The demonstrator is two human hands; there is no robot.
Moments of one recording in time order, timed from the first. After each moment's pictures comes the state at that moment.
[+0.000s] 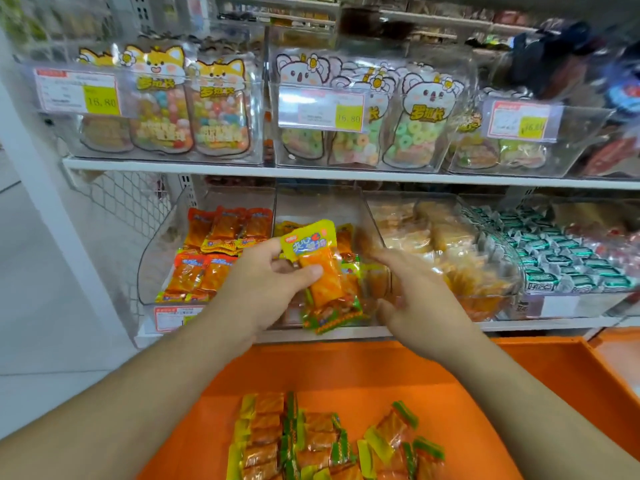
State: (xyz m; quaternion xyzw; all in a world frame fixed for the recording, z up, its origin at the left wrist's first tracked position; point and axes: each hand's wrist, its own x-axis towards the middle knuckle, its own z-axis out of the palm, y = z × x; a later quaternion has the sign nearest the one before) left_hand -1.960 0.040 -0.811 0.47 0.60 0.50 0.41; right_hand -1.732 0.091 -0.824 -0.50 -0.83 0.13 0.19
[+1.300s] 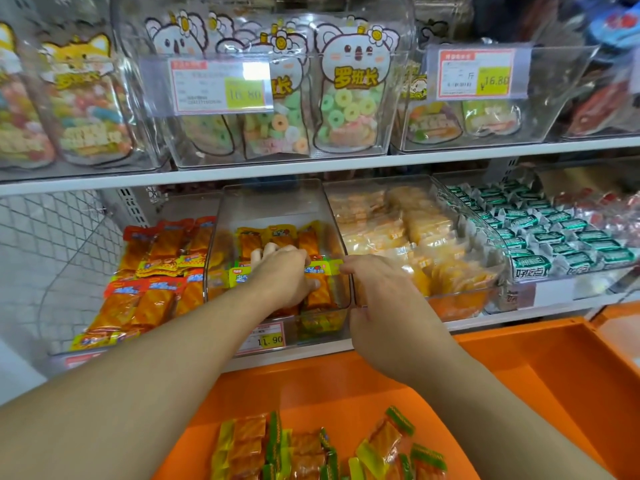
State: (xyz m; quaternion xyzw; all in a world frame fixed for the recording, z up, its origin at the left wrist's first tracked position) left_hand -1.902 0.202 -0.878 0.68 0.73 0.02 0.06; right_hand -1.714 0.121 -0.846 -0.50 -0.82 0.14 0.24
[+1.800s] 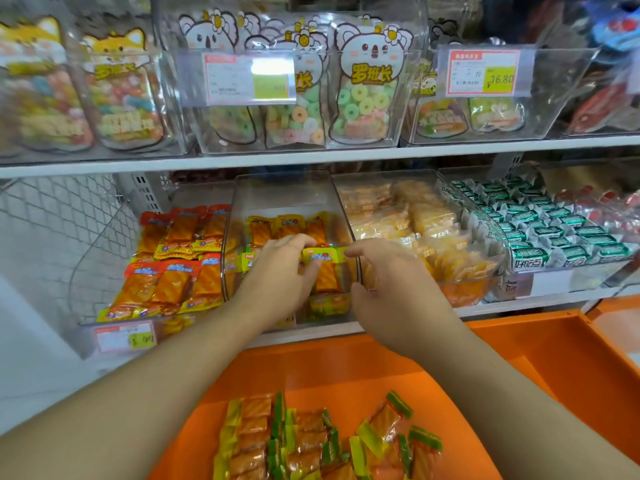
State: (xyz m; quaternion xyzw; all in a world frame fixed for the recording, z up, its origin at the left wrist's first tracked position) left_hand -1.912 0.133 -0.864 0.69 0.66 0.27 0.10; right_hand -1.717 0.109 -0.834 -0.50 -0.81 0.15 0.27
